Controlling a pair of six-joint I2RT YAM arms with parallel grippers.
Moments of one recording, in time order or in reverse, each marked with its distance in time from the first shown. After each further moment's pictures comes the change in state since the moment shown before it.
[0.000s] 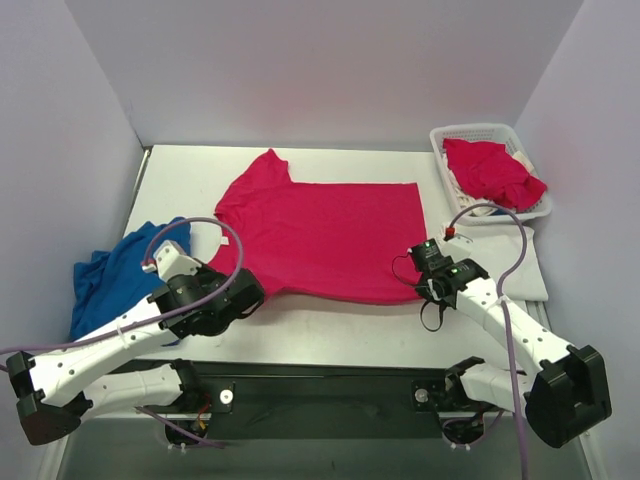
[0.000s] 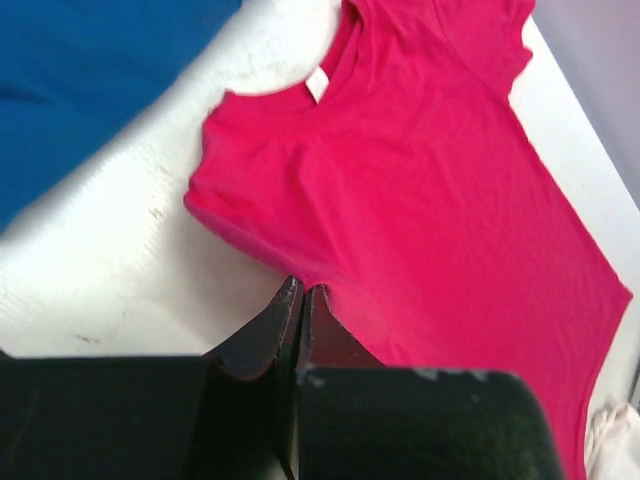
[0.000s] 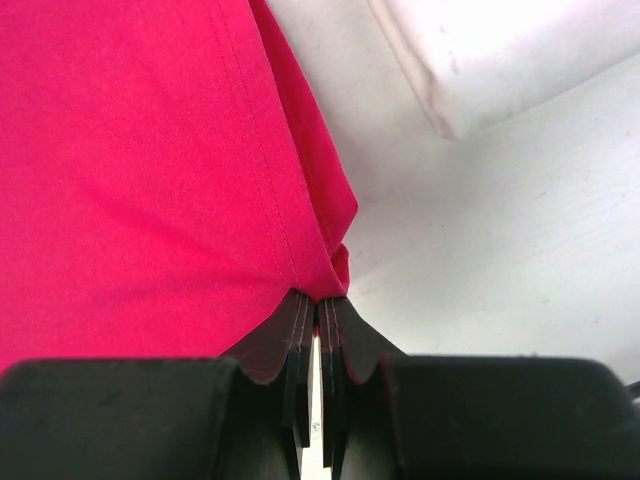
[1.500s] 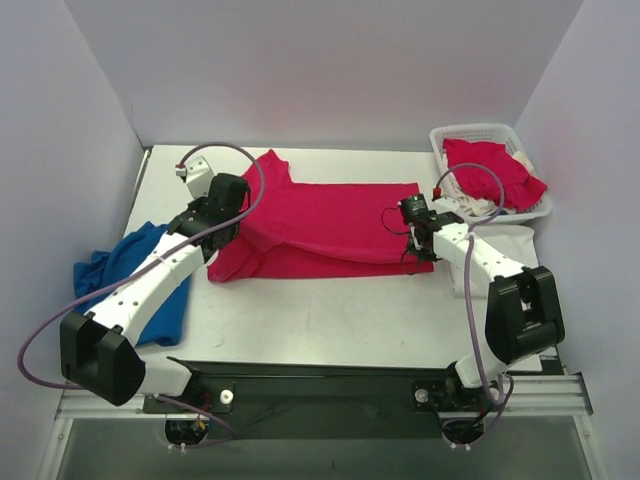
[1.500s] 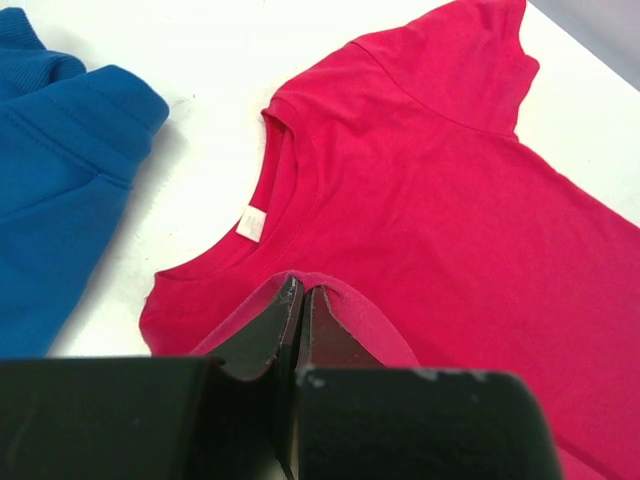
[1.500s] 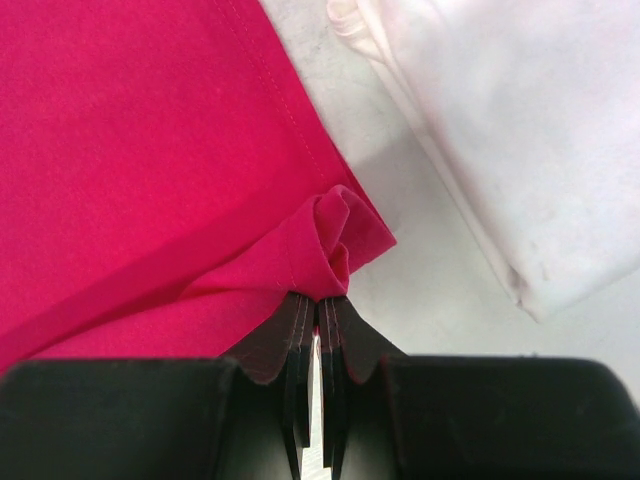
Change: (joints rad) left arm 0.585 0.377 0.177 0.755 0.337 1.069; right arm -0.118 0.454 0.325 0.129 0.036 -0.107
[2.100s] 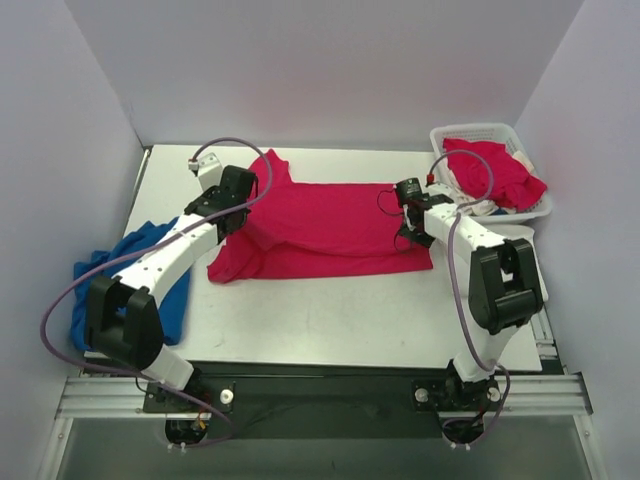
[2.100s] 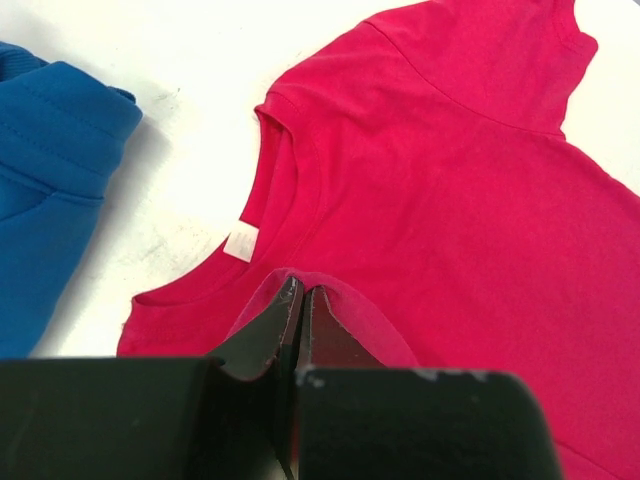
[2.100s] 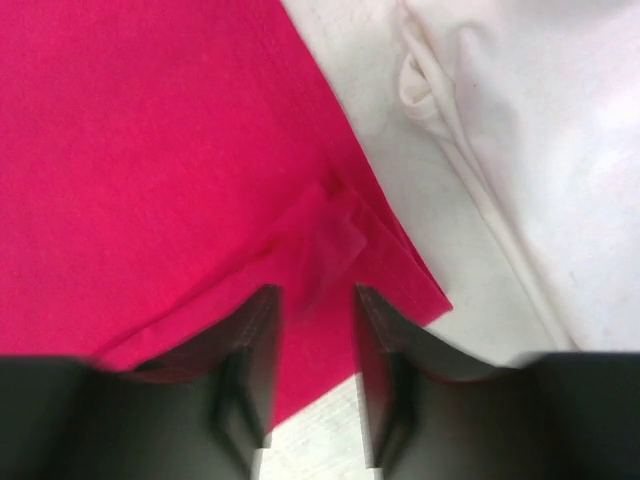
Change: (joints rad) left arm 0.046 0.189 0.065 0.048 0.037 0.016; right arm -0.030 0.200 0.173 0.029 -0.029 -0.023
